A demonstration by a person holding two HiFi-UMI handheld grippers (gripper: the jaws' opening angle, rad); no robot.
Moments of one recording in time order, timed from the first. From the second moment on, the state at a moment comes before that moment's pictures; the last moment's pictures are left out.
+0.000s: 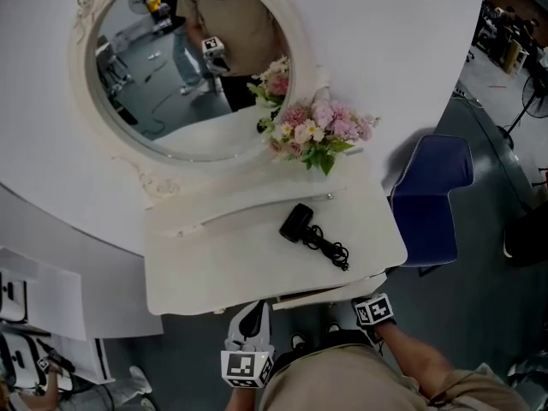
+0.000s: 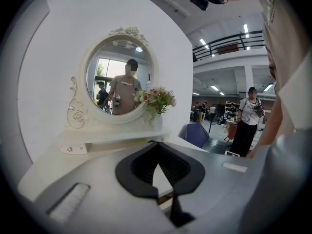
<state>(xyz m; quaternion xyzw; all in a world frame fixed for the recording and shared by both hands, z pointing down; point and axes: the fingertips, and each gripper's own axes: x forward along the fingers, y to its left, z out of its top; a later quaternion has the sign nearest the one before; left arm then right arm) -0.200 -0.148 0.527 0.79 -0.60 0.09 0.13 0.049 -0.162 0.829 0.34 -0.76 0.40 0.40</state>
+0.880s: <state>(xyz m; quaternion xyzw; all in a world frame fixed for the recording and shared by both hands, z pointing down) -0.211 -0.149 0.531 0.78 -0.60 0.10 0.14 0.038 -0.213 0.825 0.40 -0.75 0.41 0.35</state>
